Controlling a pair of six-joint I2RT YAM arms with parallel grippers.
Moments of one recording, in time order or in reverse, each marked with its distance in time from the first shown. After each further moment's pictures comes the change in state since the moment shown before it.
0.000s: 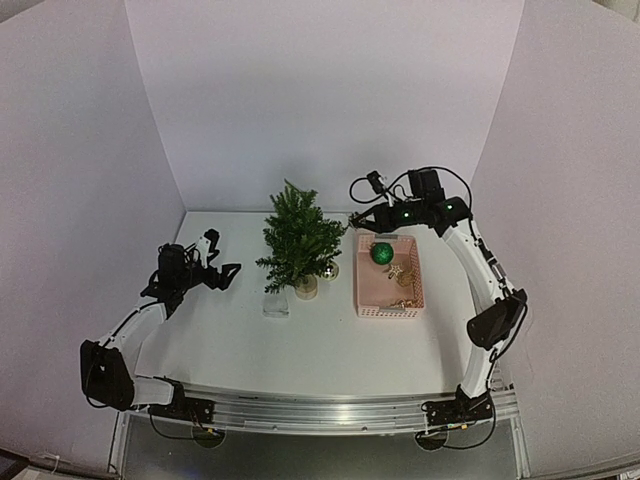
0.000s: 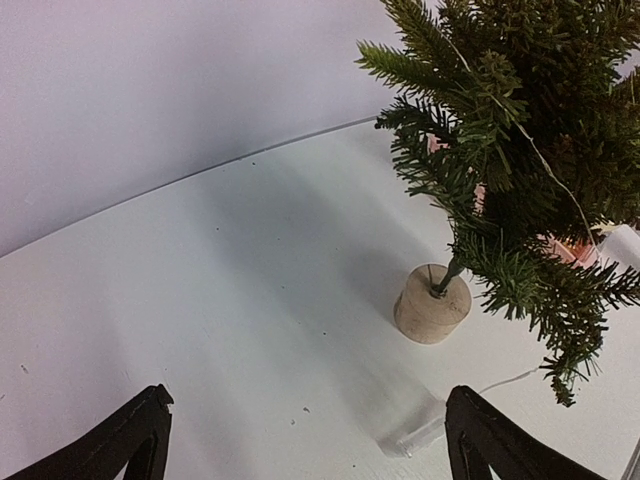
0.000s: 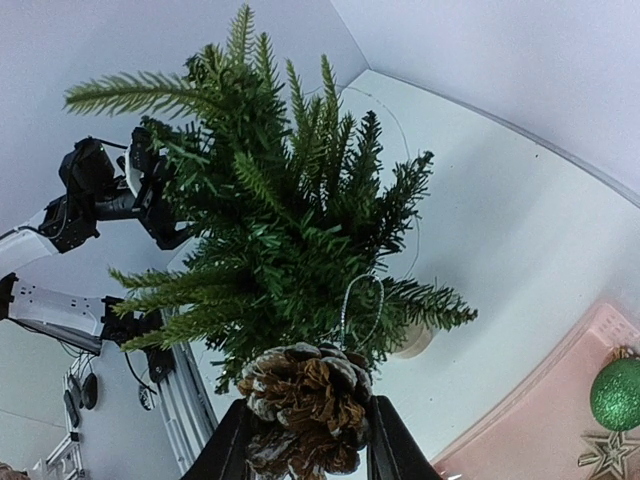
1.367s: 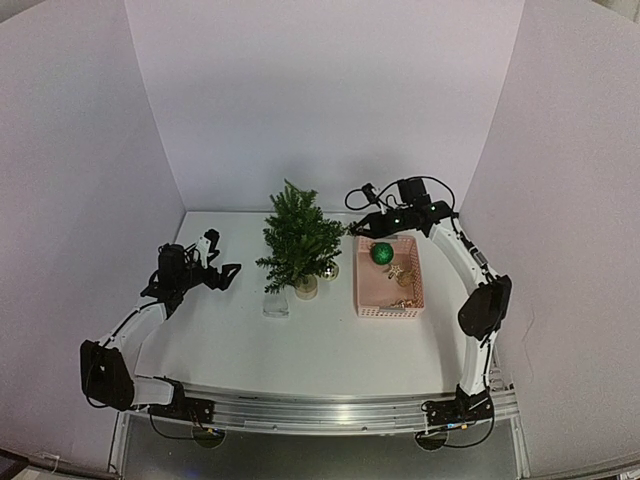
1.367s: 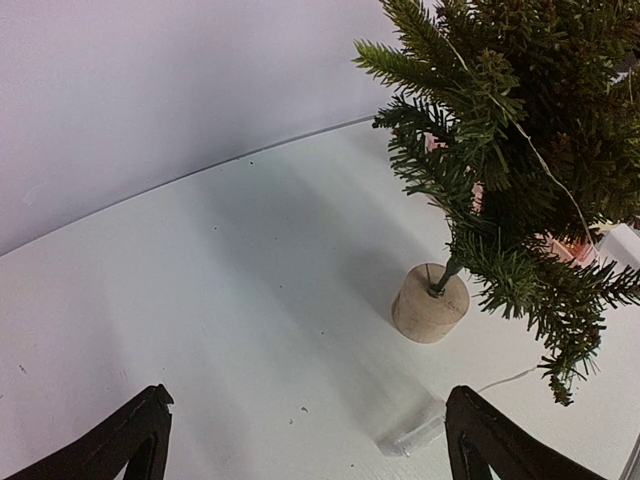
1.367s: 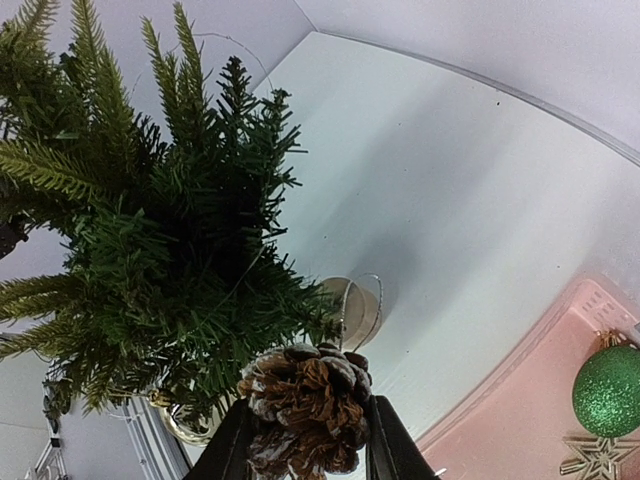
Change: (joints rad) left arm 0.000 0.000 0.000 -0.002 0.007 0.000; right arm -0.036 0.156 -0.020 0.065 0.038 -0.039
